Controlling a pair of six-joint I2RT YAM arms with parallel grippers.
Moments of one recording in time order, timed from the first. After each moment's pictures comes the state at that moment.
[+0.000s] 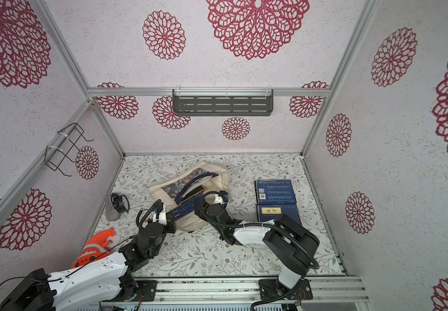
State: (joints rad) left arm -0.83 0.96 0.26 0.39 -0.69 -0.22; right arm 0.96 1.72 0.79 0.53 0.26 1.18
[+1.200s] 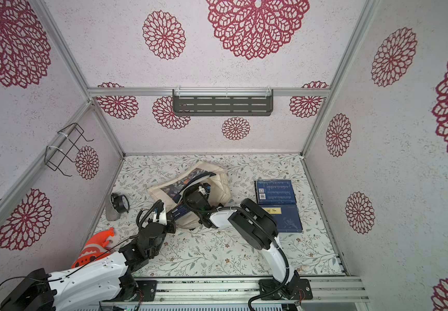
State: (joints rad) left arm -0.83 0.96 0.26 0.40 -0.69 -0.20; right arm 0.92 2.13 1.24 0.45 0.23 1.21
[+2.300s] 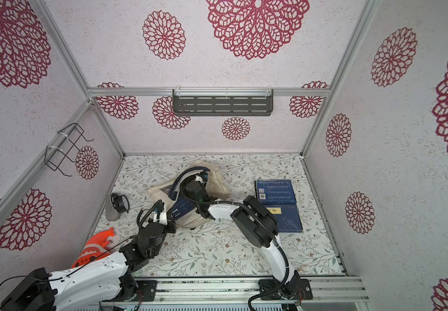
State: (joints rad) left arm -0.83 0.97 0.26 0.41 -0.68 -0.20; right arm 0.88 2.15 1.41 0.43 0.21 1.16
